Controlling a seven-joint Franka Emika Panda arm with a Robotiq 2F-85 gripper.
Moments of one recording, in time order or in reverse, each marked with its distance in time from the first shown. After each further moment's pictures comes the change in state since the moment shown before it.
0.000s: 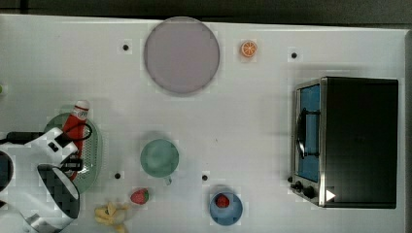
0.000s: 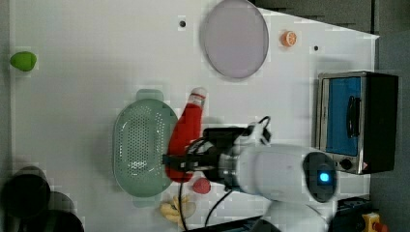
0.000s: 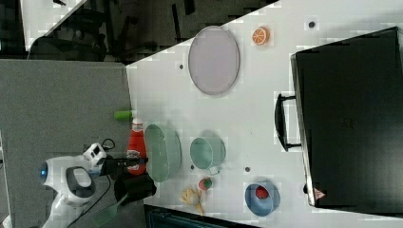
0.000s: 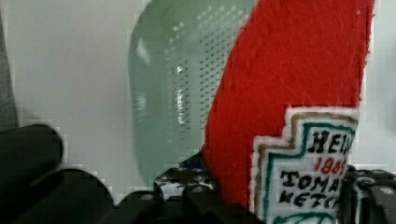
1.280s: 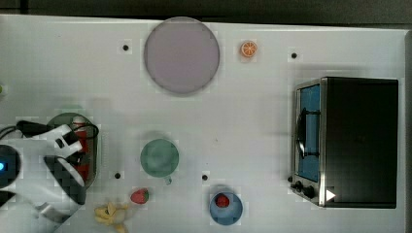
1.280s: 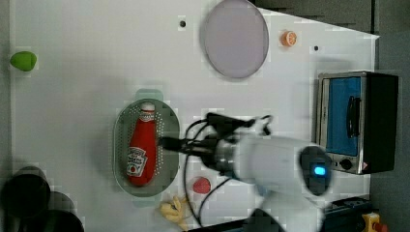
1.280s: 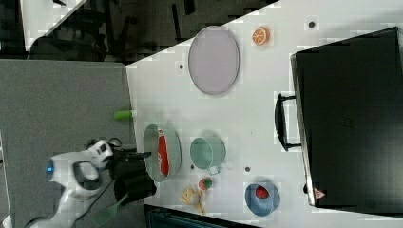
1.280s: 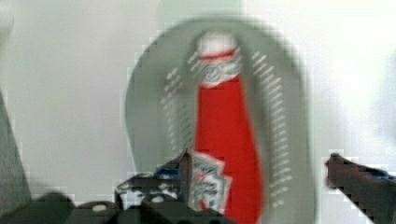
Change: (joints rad) arm 0.037 0.013 -0.069 0.029 -0.095 0.040 0.217
